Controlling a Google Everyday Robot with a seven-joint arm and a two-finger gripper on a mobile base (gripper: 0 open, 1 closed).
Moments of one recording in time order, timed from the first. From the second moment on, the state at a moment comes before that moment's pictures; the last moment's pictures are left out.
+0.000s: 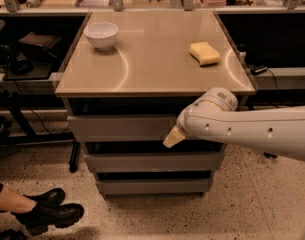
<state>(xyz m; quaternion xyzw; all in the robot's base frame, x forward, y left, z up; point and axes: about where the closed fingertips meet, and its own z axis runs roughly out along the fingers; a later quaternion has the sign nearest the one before) 0.635 -0.119 0.650 -0.41 0.85 -0.08 0.31</state>
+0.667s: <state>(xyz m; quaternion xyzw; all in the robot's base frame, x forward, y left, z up) 0.663 -0.110 0.627 -0.39 0.87 -0.07 0.30</state>
